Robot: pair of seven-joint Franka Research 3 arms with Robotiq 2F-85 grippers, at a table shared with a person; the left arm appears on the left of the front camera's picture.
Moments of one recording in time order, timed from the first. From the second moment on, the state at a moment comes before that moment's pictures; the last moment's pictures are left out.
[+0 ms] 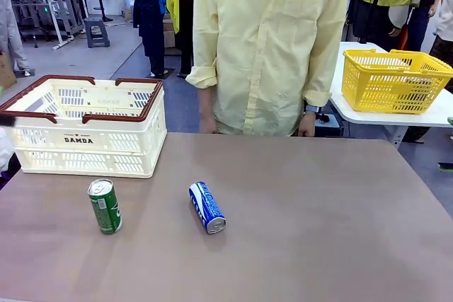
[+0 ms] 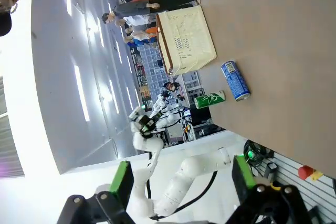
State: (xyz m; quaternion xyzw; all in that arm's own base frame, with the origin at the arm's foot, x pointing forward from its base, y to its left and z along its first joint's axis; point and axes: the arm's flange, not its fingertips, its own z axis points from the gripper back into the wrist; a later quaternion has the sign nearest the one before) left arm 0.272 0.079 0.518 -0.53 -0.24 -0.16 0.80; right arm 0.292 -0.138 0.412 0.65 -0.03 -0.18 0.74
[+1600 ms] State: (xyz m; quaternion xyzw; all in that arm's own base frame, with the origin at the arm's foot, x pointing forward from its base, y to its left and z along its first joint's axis) left arm 0.354 -0.336 0.441 -0.17 -0.07 -0.03 0.98; right arm 0.292 -0.138 0.413 0.65 -0.03 -0.18 0.74
